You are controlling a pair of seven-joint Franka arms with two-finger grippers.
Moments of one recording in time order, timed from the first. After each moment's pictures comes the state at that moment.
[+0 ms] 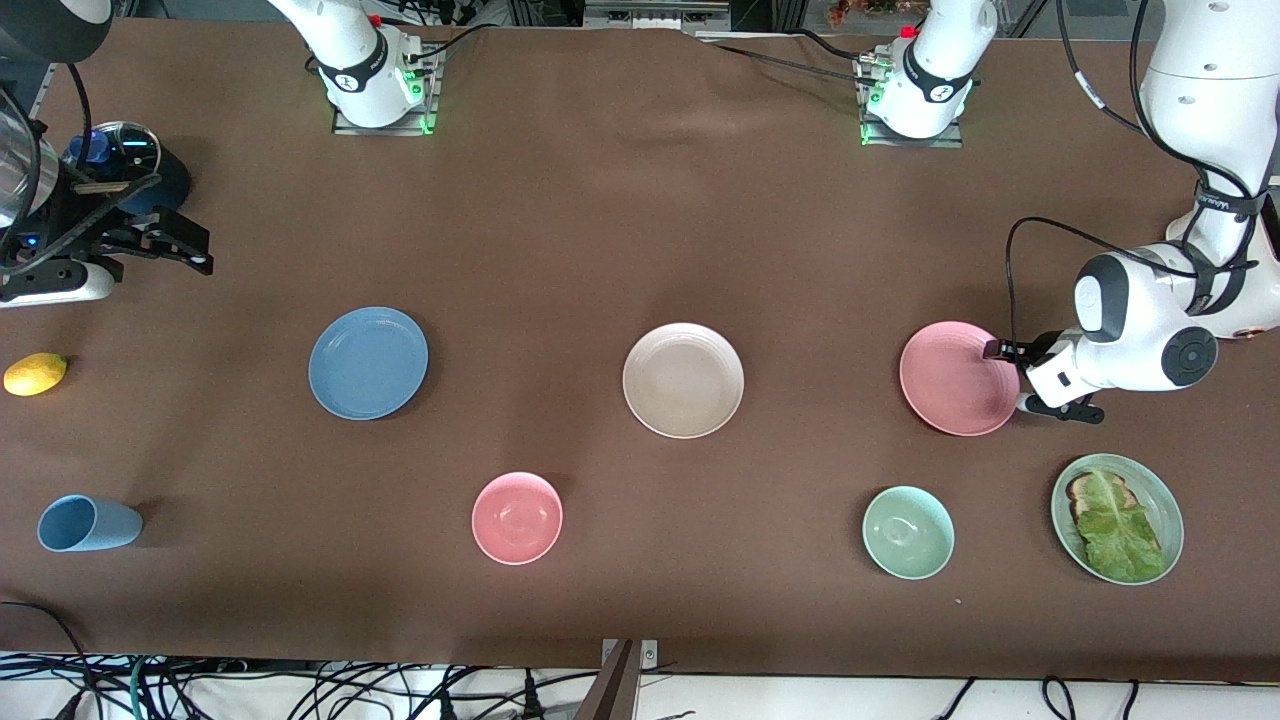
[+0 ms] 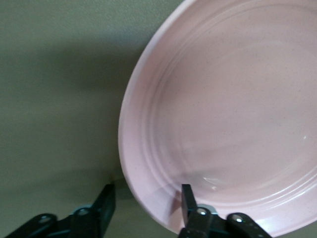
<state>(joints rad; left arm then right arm) 0.20 0.56 0.00 -1.95 -0.02 2.18 0.36 -0.06 0.11 0.14 -1.50 -0.03 1.57 -0.04</state>
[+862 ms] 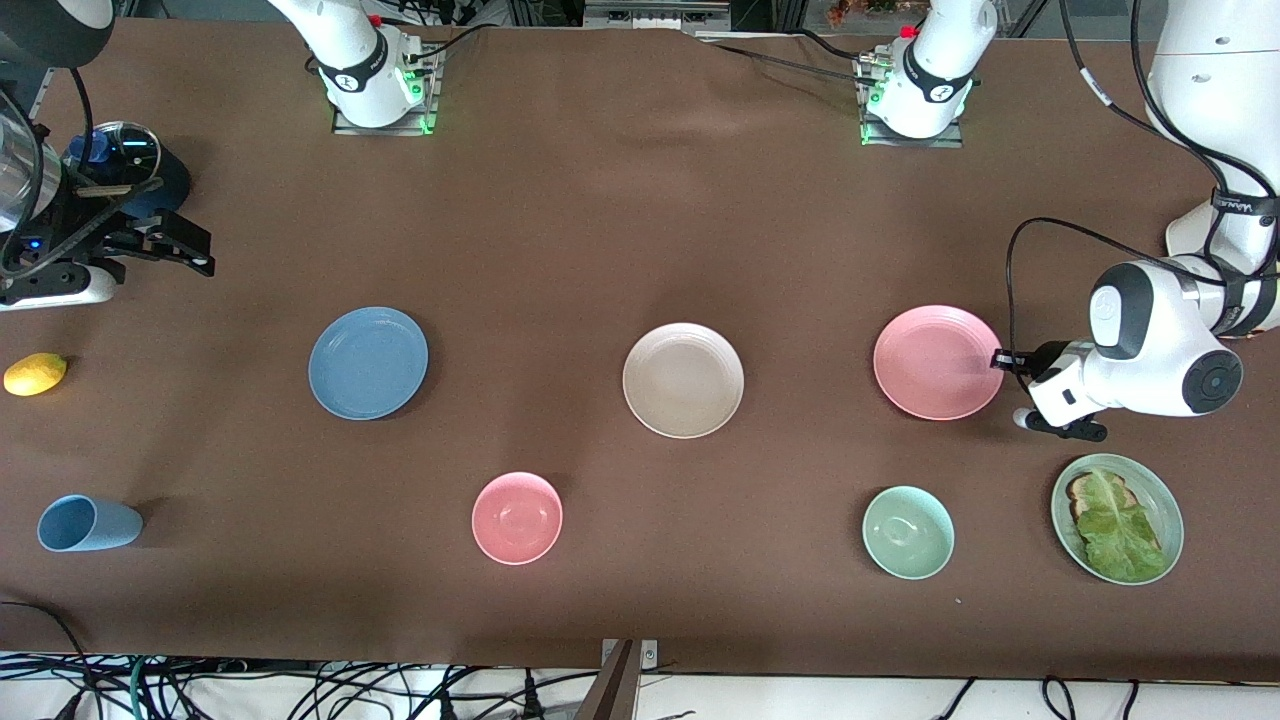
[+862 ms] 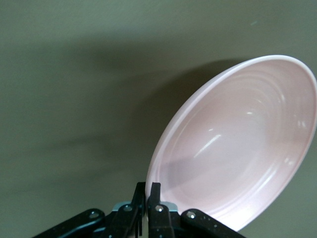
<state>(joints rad) 0.19 0.55 -0.09 -1.75 -0.04 1.90 0.25 -0.06 0.12 0.14 -1.50 -0.03 1.57 -0.04</state>
